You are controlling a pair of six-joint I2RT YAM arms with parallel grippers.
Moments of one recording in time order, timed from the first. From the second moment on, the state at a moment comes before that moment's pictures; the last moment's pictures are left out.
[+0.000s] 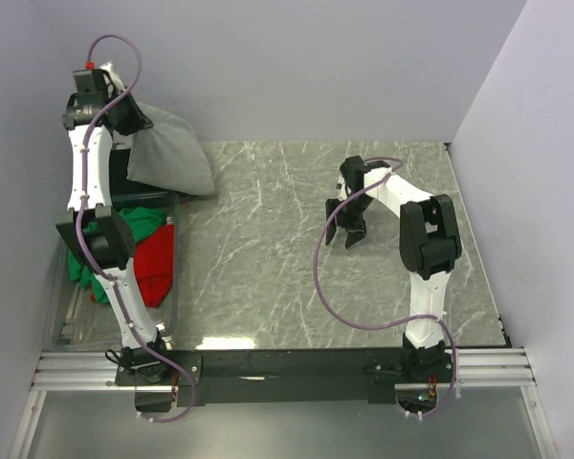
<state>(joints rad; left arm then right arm) 0.20 2.12 2.31 -0.78 0.31 -0.31 0.28 2.07 1.58 -1.03 -0.29 0.30</state>
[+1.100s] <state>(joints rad) 0.43 2.30 2.26 -0.65 0.44 -0.37 0.28 2.04 1.54 -1.02 -0.32 0.31</state>
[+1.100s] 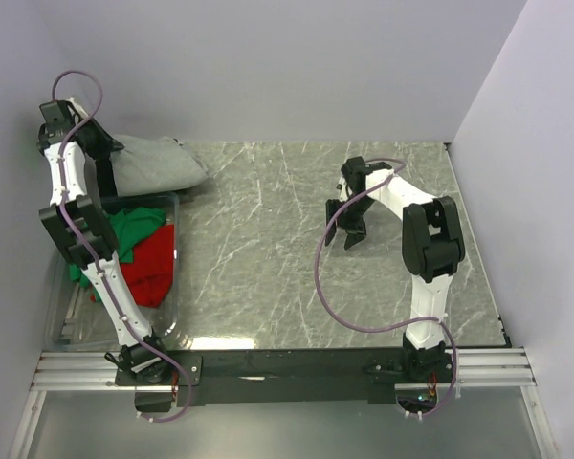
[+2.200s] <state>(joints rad) 0.44 2.38 2.21 -0.50 0.38 -0.35 0.29 2.00 1.53 -1.06 -0.29 0.34</state>
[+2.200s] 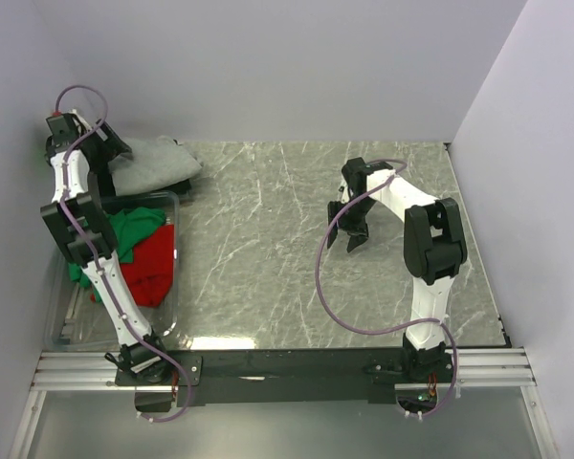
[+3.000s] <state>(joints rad) -0.01 1.42 1.26 -0.43 -0.33 -0.53 0.29 1.64 1.31 -0.84 -0.11 0.42</state>
